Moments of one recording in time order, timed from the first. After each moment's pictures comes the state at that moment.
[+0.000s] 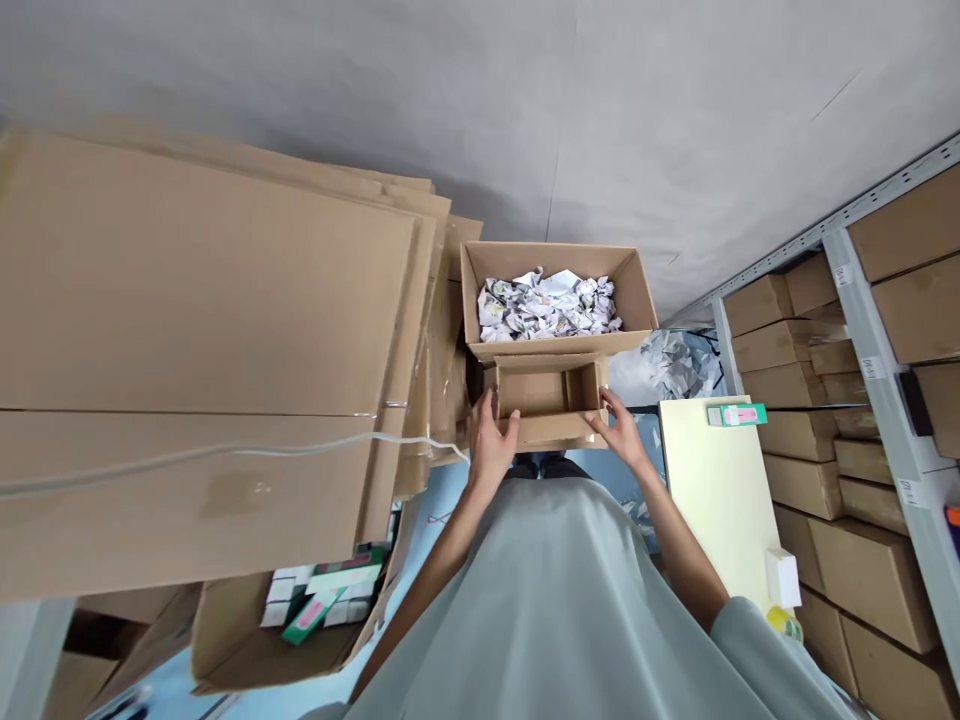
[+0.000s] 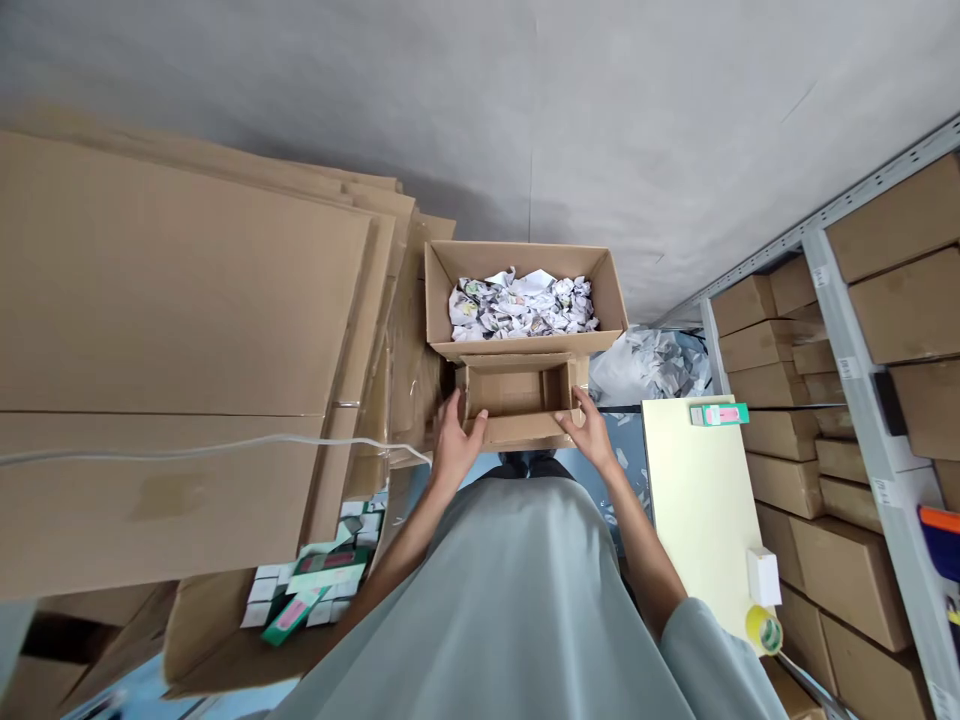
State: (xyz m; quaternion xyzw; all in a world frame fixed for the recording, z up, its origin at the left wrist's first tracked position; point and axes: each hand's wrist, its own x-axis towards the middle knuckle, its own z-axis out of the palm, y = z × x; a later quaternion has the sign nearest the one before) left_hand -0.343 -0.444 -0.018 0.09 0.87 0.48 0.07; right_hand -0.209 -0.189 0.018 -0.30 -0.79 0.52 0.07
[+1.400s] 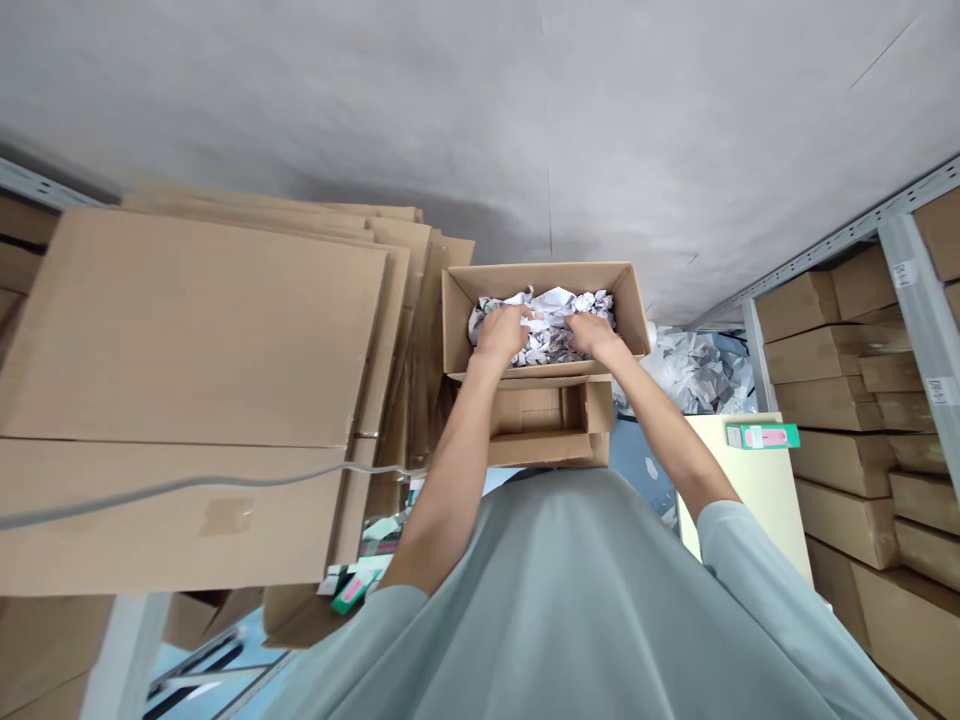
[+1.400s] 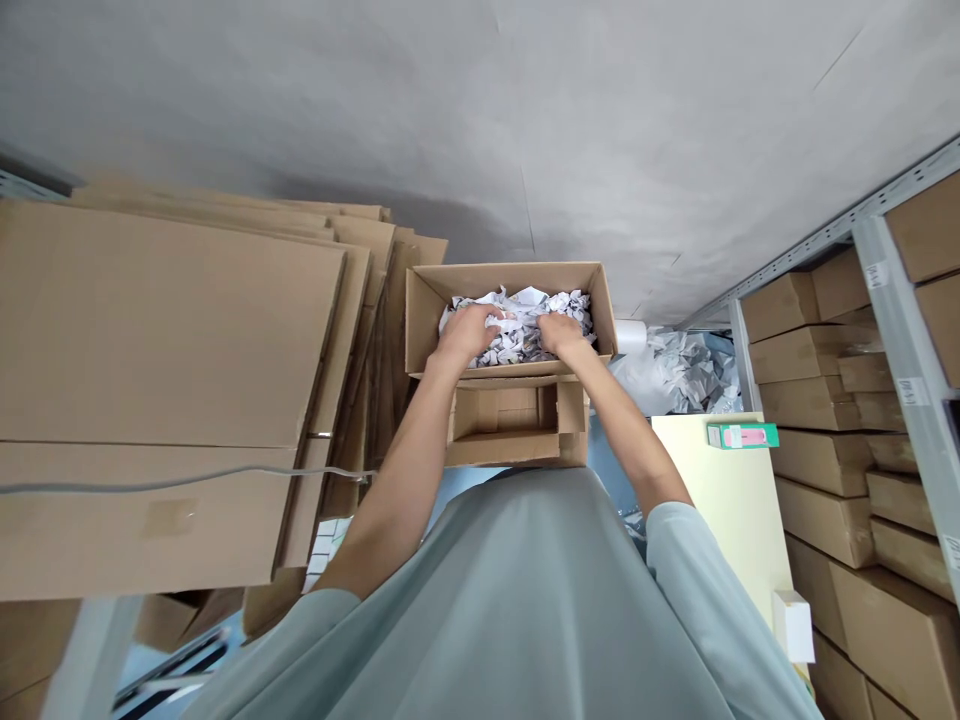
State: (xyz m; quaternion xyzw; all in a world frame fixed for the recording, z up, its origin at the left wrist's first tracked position) left_hand -0.546 -0.285 0.085 0.23 0.94 0.20 0.18; right_hand -0.466 -0.103 0.122 -0.09 -0.95 0.09 -0.30
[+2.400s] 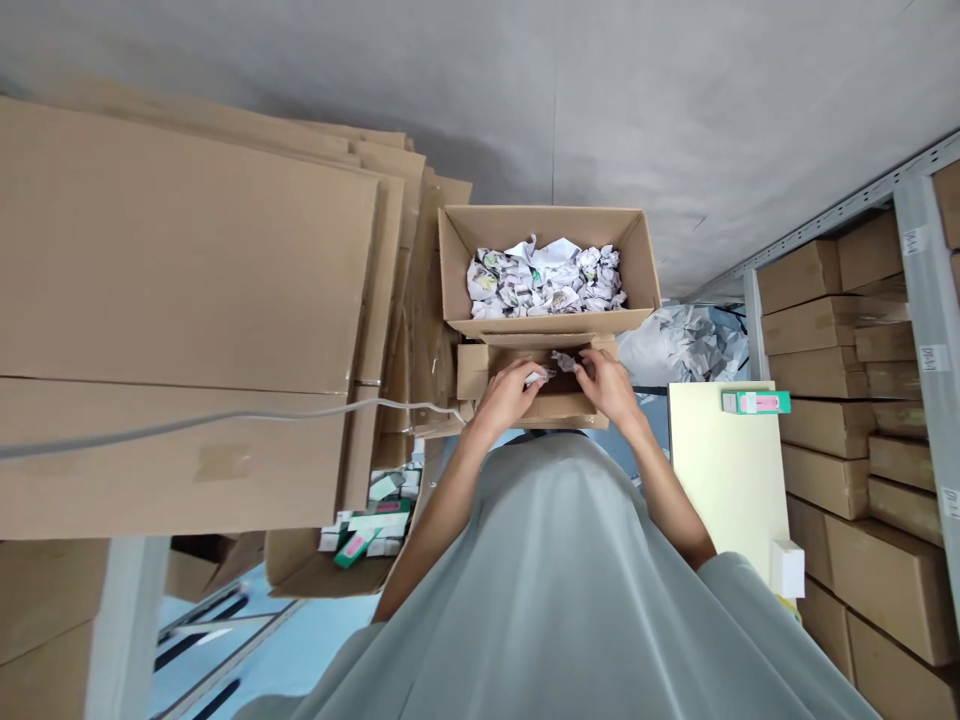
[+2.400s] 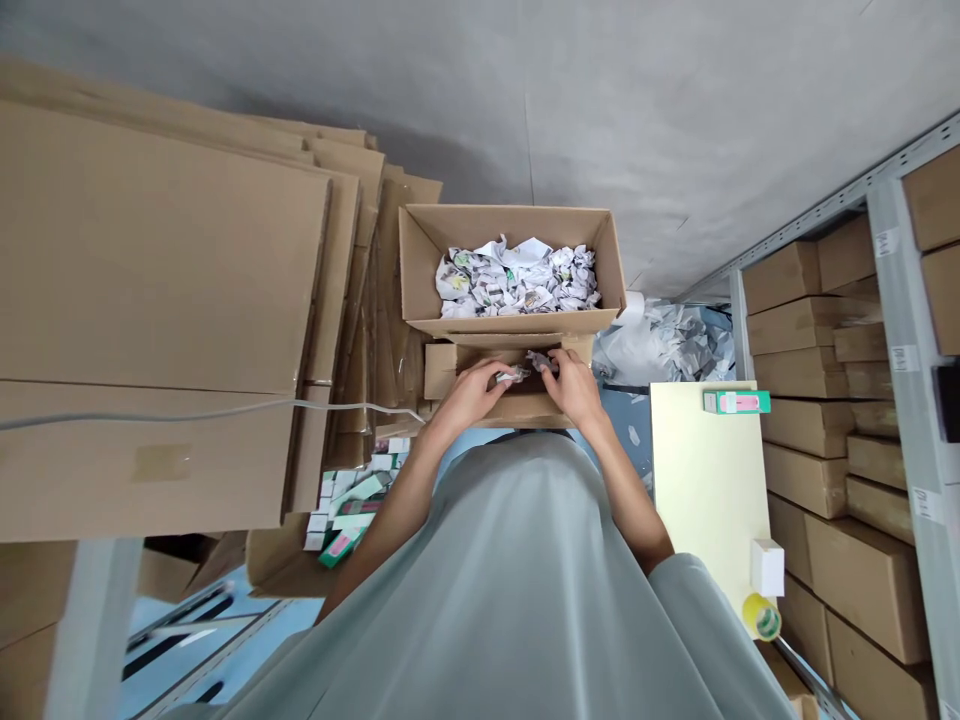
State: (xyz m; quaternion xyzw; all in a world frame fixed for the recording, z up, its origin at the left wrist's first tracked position) left_hand -0.384 -0.379 0.070 0.26 0.85 0.35 0.28; right_hand -0.288 -0.174 0.103 -0.22 -0.92 0.32 -0.10
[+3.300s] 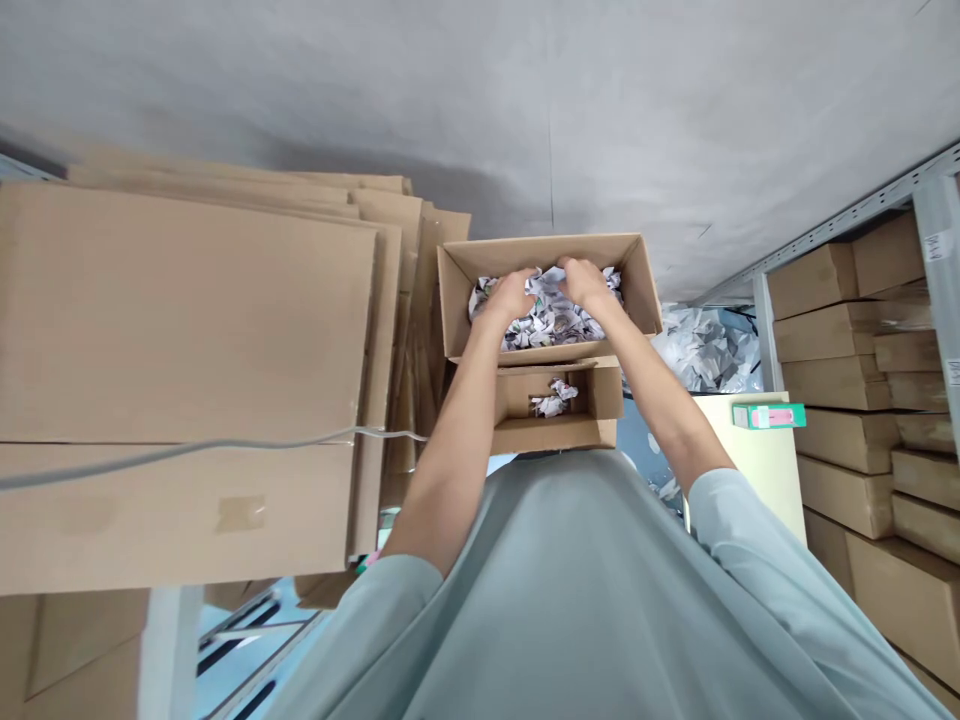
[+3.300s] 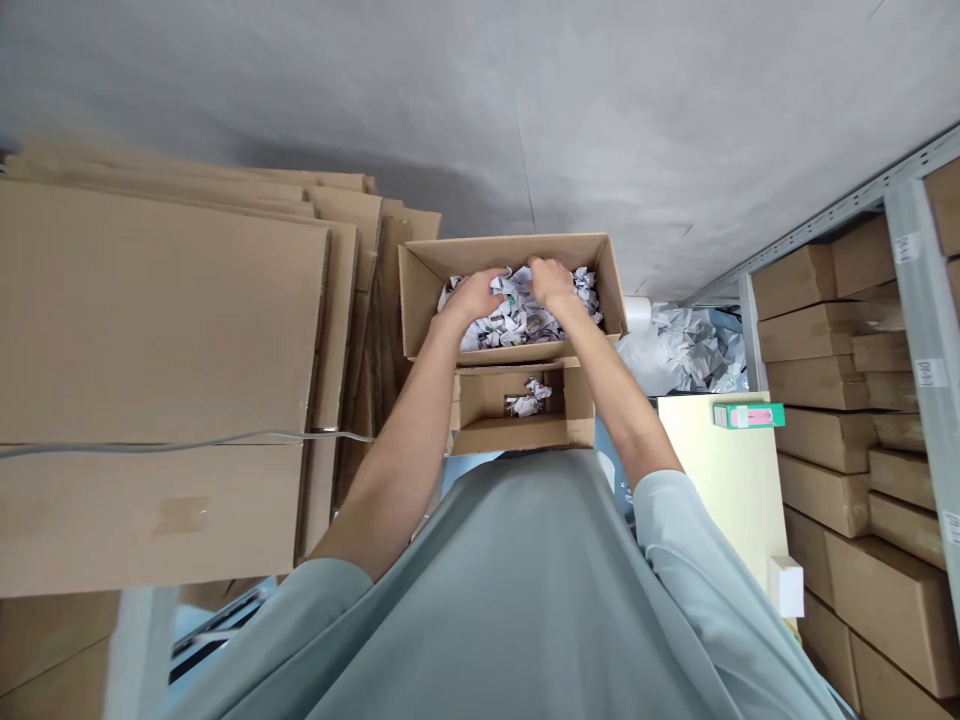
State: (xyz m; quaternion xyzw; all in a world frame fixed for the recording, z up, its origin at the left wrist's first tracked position) left_hand -0.589 -0.265 0.065 0.23 0.91 0.26 0.24; right_hand -0.525 -0.104 0.115 -0.15 -0.96 0.14 -0.20
